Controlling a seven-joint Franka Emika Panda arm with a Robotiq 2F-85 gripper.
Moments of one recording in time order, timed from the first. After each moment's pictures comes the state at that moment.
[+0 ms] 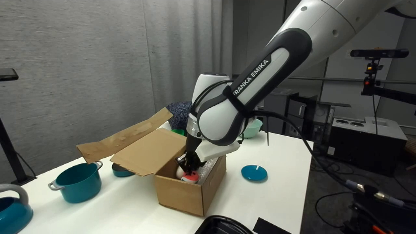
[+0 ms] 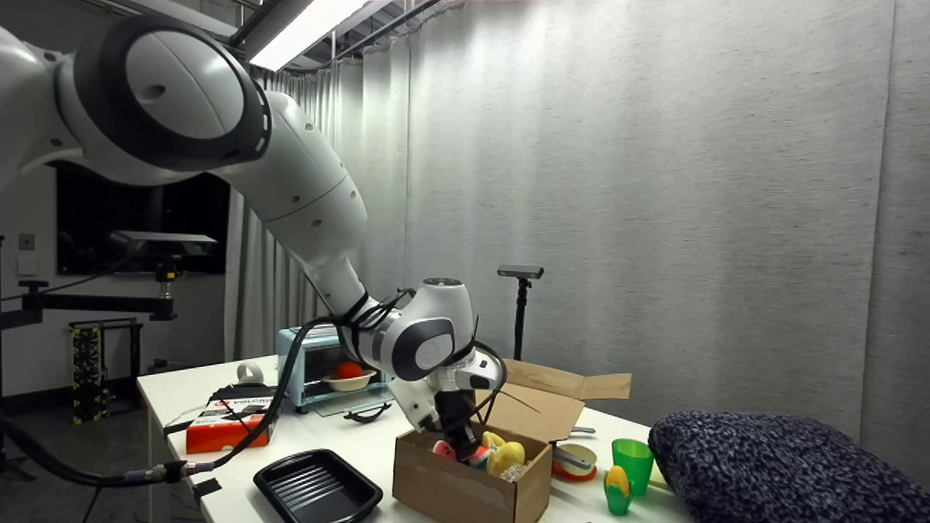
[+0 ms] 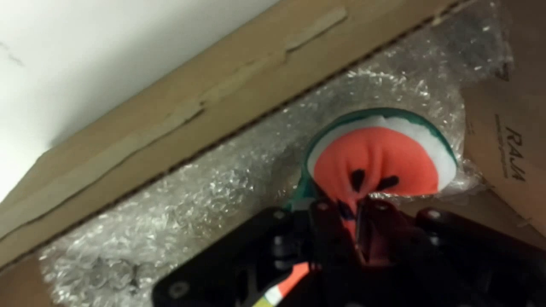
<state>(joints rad) 0.14 0.53 -0.03 -1.91 0.11 2.71 0.34</state>
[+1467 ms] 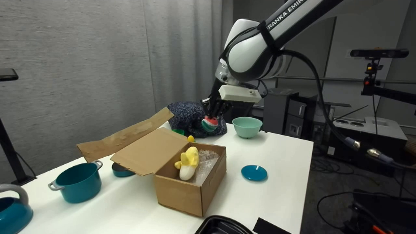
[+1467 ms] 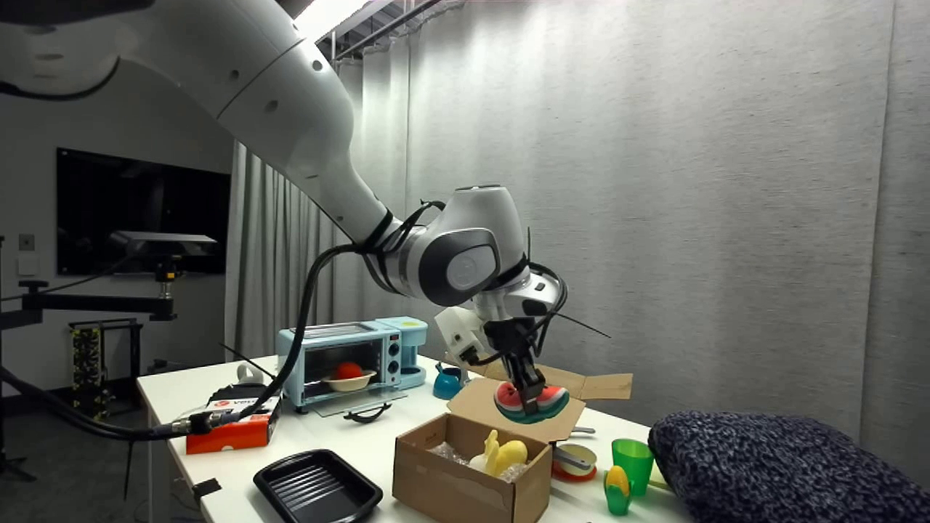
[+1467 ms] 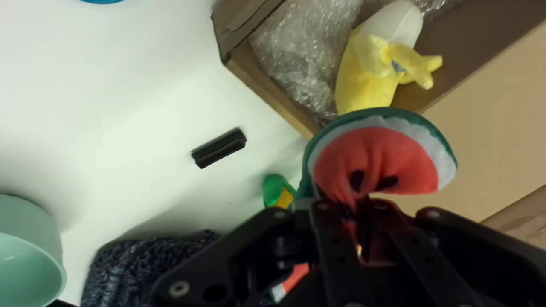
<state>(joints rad) 0.02 0.24 -0.11 -2.00 0.11 2.66 0.39</state>
